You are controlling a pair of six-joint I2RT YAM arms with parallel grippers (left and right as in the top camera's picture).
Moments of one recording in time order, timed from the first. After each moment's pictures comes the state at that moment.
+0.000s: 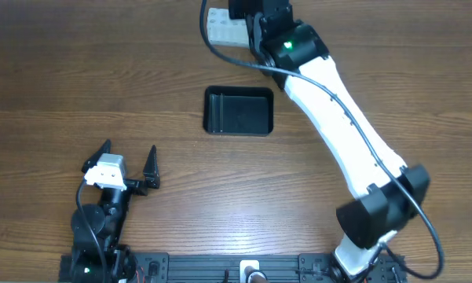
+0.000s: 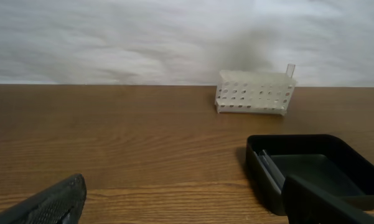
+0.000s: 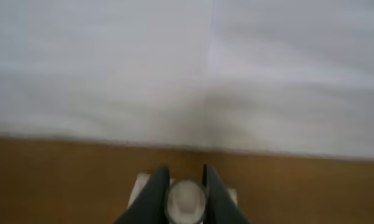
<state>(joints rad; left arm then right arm) -0.07 0.01 0.01 -0.07 0.07 -0.07 0.51 1.86 1.91 -0.49 0.36 0.20</state>
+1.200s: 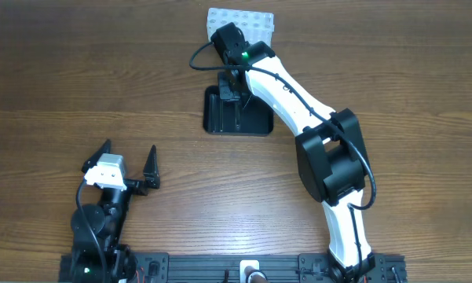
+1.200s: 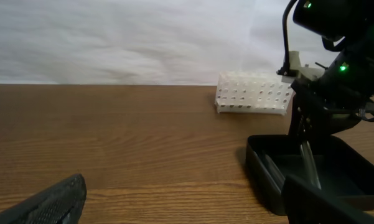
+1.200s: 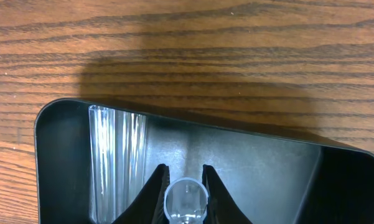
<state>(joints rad) -0.07 0.01 0.01 -0.07 0.07 -0.07 0.52 2.22 1.83 -0.91 0.02 0.41</state>
